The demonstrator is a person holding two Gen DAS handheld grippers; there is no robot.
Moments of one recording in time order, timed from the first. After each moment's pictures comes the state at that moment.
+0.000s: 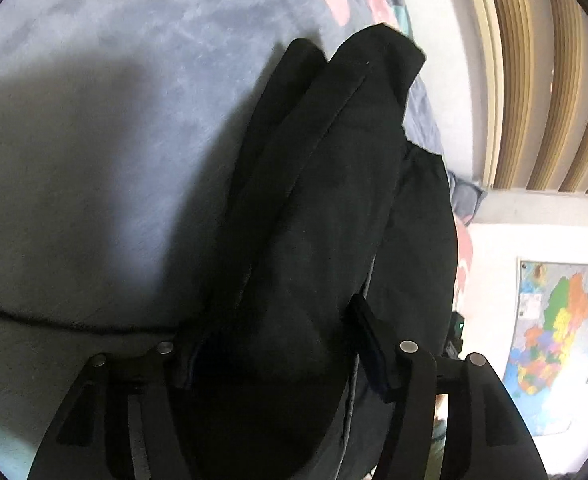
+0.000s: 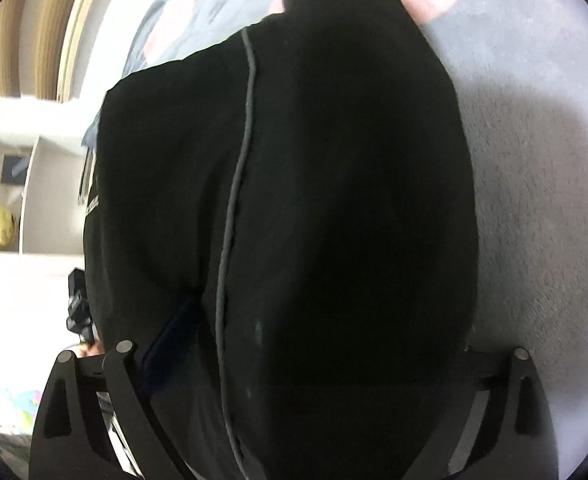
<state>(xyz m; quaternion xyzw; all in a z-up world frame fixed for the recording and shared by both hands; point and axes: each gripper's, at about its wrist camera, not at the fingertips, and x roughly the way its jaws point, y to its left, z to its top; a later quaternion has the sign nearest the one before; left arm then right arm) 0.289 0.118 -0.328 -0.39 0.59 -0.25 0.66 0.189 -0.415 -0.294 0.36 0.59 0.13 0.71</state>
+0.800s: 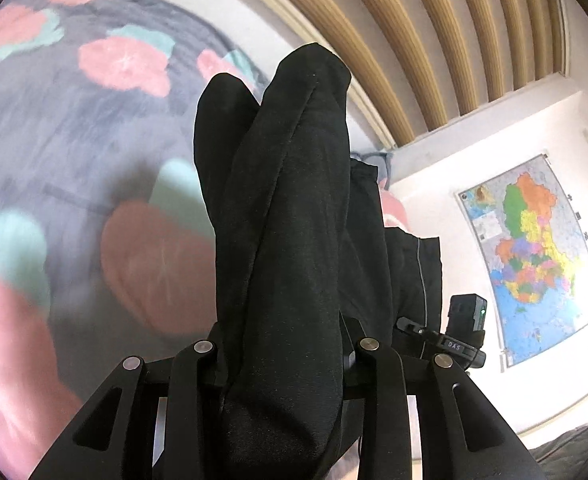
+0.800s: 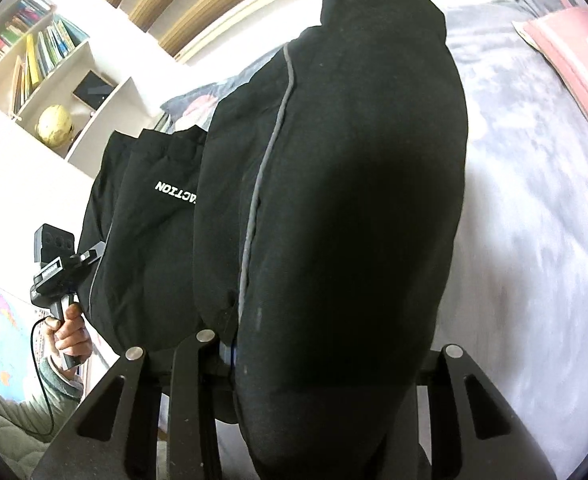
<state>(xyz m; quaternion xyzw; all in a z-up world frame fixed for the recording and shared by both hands) 0.058 0.116 -0.113 -0.31 0.46 -0.34 0.76 0.085 -0.339 -0.107 0.23 0.49 0.17 0.82</state>
